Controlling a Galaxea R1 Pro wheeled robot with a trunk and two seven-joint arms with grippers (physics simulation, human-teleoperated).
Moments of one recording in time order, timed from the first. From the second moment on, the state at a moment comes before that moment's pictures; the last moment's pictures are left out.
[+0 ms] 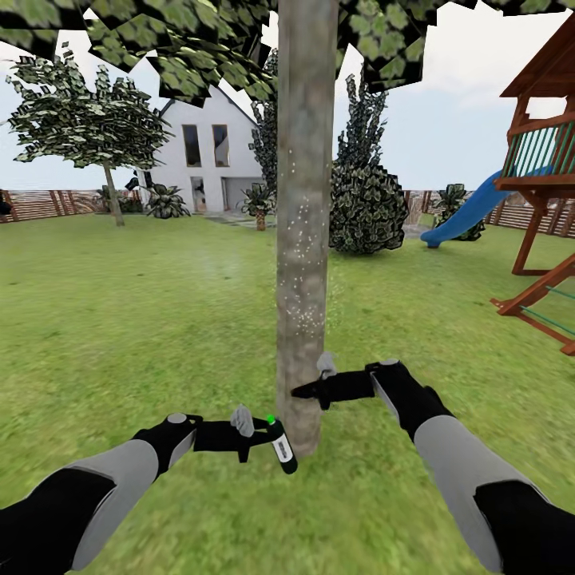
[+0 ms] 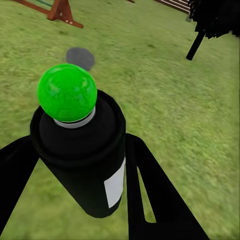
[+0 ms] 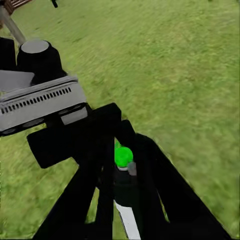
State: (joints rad) left arm -0.96 0.00 -0.25 -0.03 0.06 -0.26 -1.25; right arm -0.94 0.00 0.16 -0.56 0.09 0.33 1.28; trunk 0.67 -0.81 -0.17
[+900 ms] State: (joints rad) left arm -0.96 -0.02 -0.26 -0.03 0.06 -0.26 -1.25; right arm -0.96 0.08 0.24 -0.50 0.10 0.33 1.27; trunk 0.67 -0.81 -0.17
